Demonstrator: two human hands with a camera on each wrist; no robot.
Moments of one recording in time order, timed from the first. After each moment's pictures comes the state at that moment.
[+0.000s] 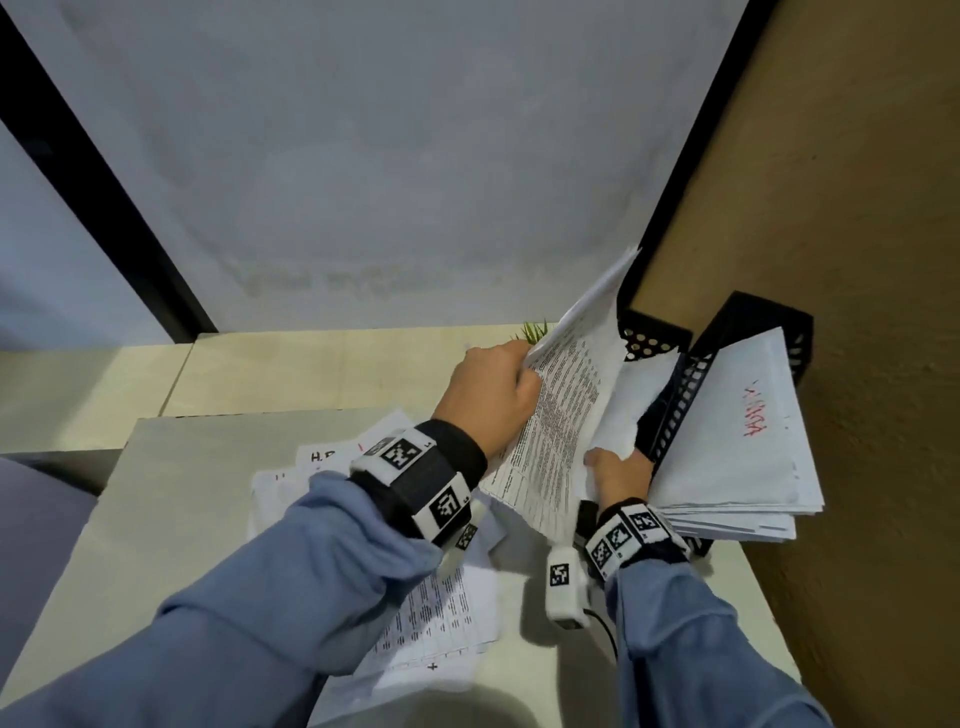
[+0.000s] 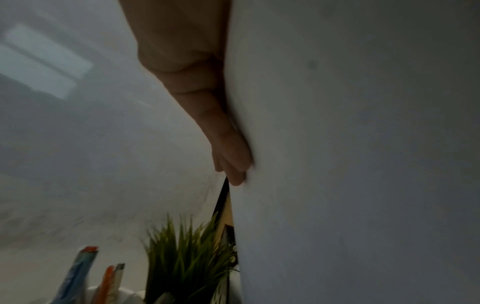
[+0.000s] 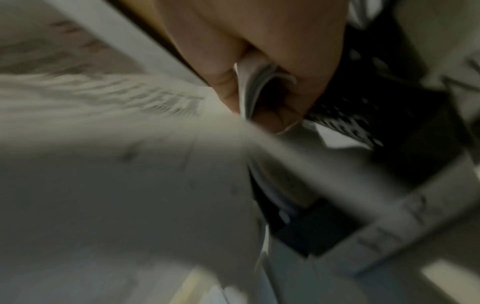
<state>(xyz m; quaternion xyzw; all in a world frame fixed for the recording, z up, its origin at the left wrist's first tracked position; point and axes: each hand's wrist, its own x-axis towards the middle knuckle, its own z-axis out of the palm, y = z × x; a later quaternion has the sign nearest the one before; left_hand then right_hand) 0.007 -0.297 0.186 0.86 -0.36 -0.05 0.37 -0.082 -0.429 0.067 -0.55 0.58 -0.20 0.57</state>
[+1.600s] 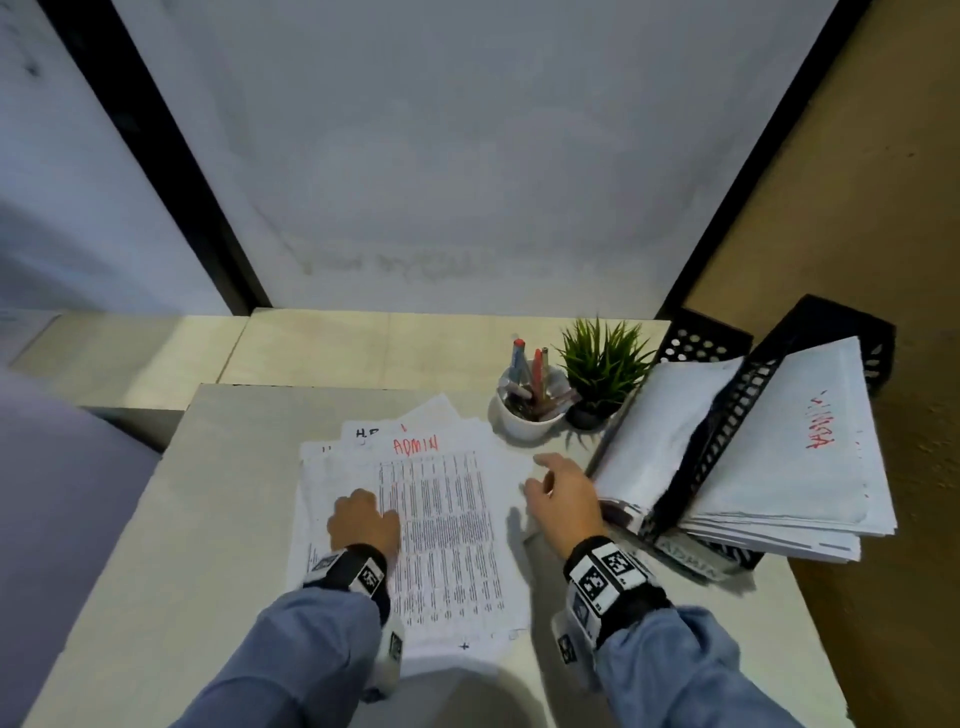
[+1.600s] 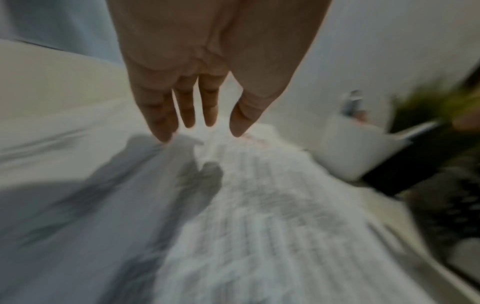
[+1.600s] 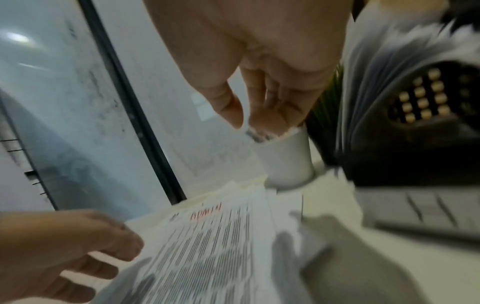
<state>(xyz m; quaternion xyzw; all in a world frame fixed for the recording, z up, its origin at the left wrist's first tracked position) 0.016 -0.134 -0.022 0.93 0.10 -0.23 0.26 -0.075 -0.344 0.044 -0.86 0.31 0.01 0.40</state>
